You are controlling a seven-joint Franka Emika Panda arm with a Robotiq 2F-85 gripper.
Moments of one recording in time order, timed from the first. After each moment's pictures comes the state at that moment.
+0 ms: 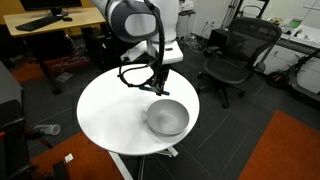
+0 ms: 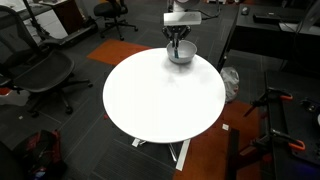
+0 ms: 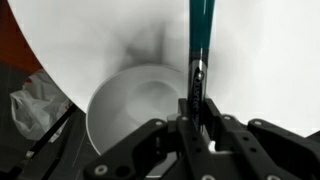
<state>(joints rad) -0.06 0.59 -0.21 -1.75 0.09 2.38 0.85</state>
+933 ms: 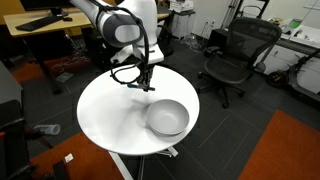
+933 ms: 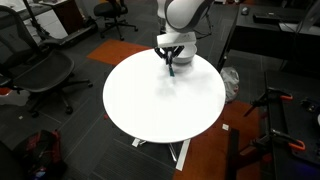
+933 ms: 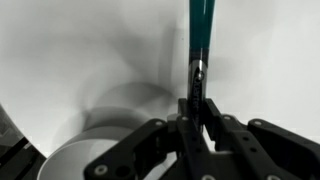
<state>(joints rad) 0.02 0.62 -0.16 -1.80 0.08 2.45 0.85</state>
